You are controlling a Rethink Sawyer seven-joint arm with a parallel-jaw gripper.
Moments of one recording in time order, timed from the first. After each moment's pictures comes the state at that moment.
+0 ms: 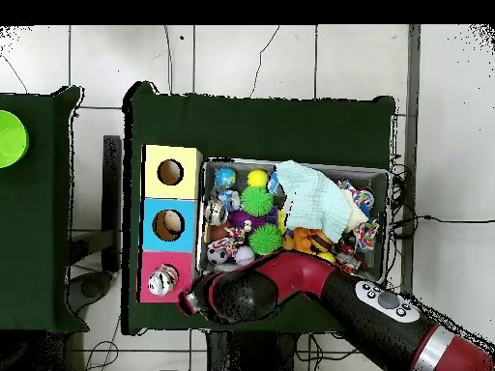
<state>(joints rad) -0.93 -0.49 0.97 2.22 -0.50 0.57 1.58</state>
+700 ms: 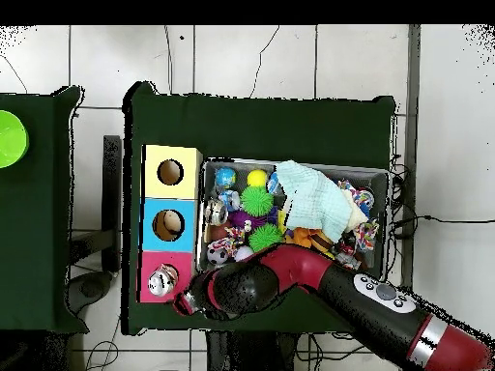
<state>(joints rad) -0.97 -0.39 1.04 2.19 -0.51 0.67 1.57</state>
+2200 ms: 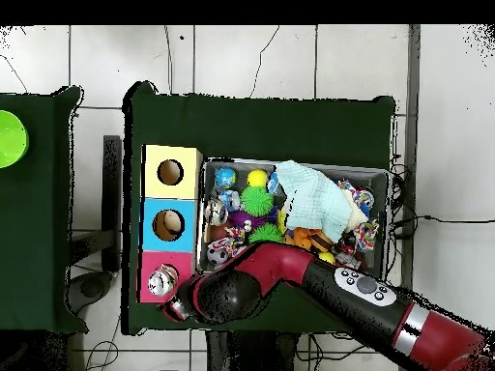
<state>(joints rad) -0.93 -0.37 1.09 2.19 -0.65 0.67 1.57</state>
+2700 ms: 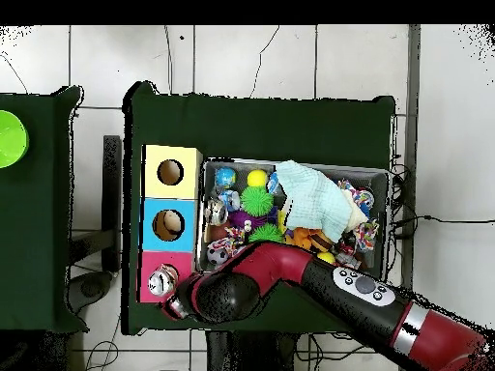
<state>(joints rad) -0.93 -0.38 1.09 2.19 -0.66 0.64 1.57</state>
